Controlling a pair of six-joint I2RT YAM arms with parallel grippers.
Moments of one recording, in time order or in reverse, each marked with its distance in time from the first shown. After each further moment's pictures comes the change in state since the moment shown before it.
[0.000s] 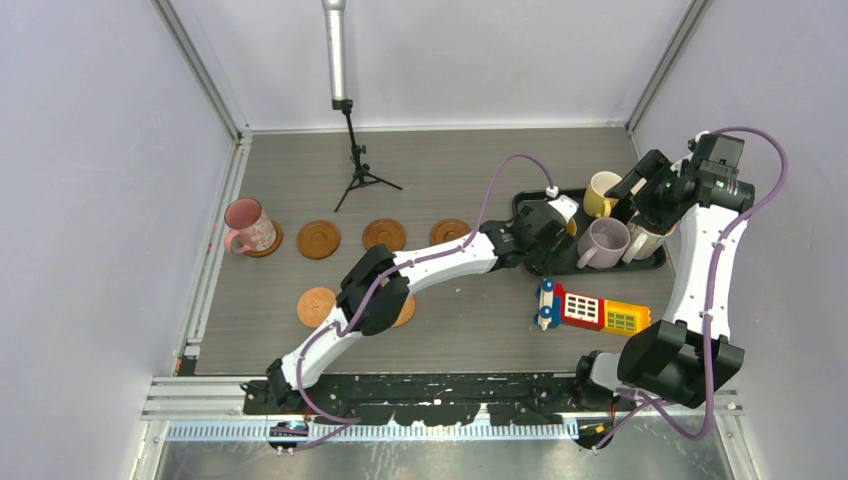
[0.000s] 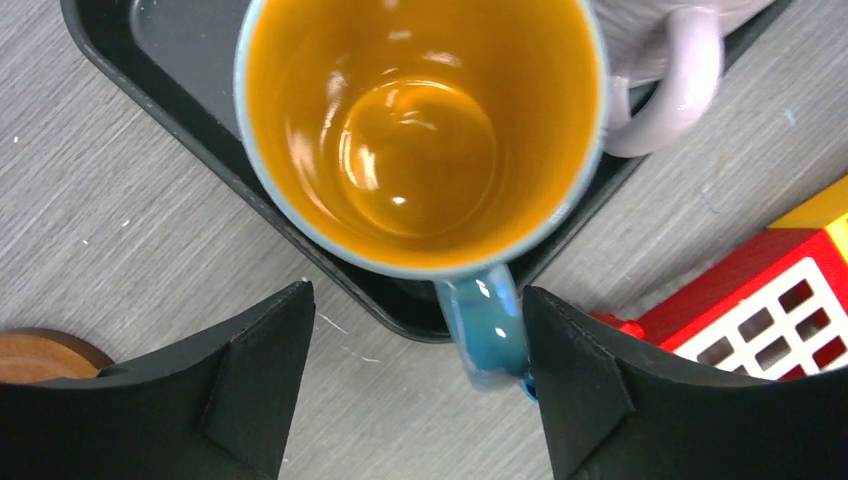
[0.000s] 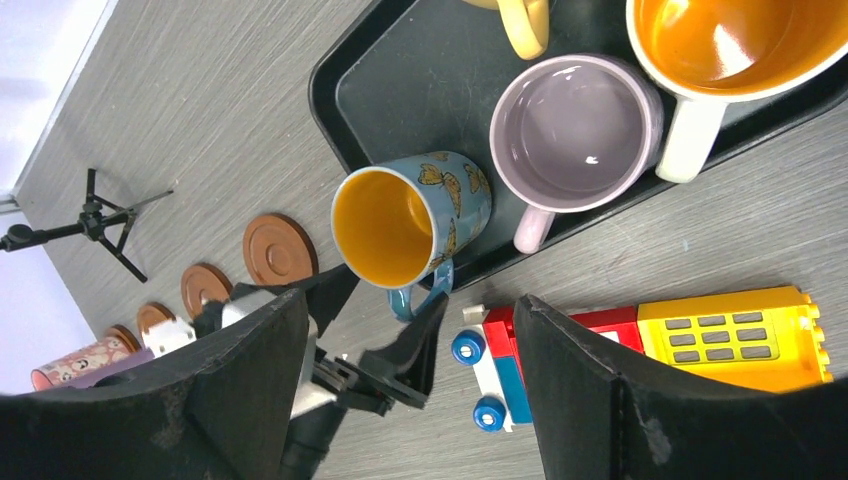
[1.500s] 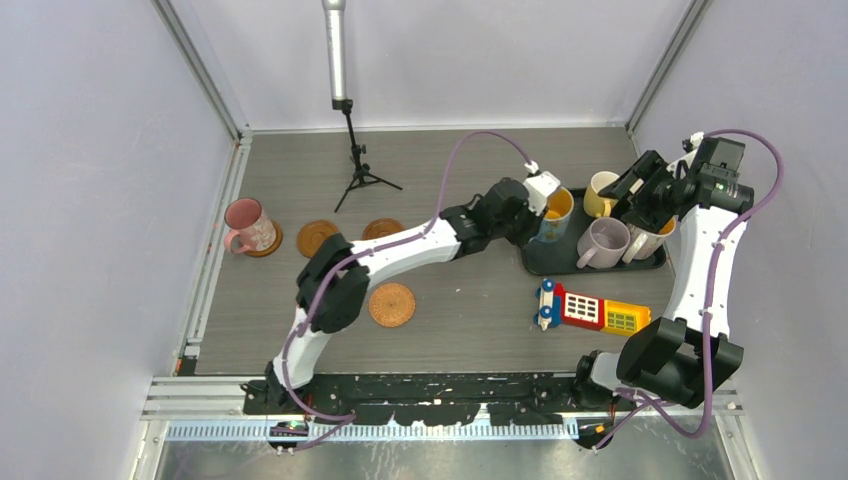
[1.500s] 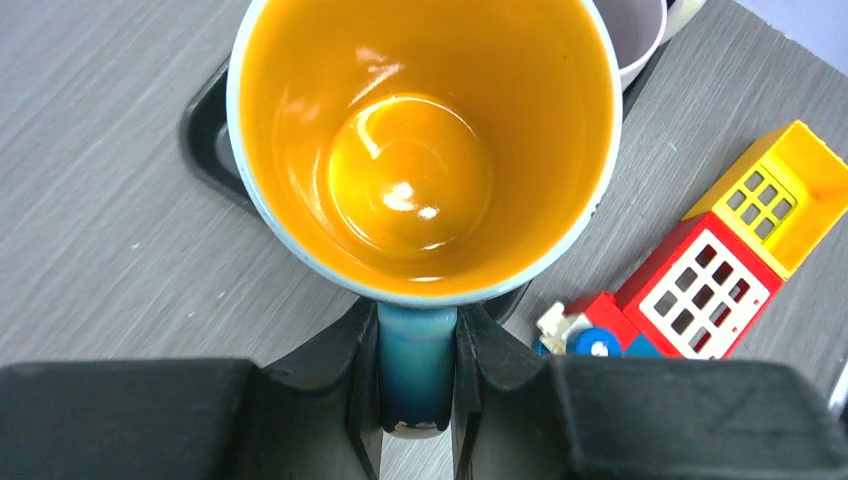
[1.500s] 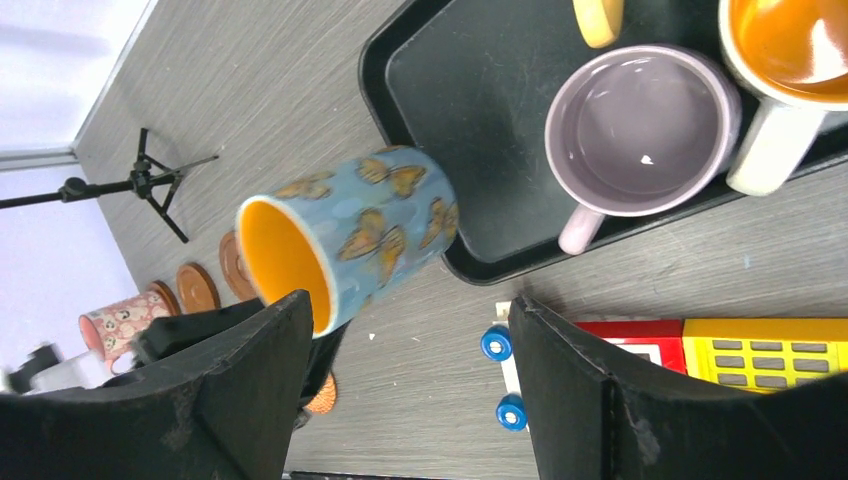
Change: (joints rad) left arm 0.101 -0.224 -0.286 0.295 0.222 0.143; right arm -0.026 0.000 -0.035 0.031 -0.132 -0.021
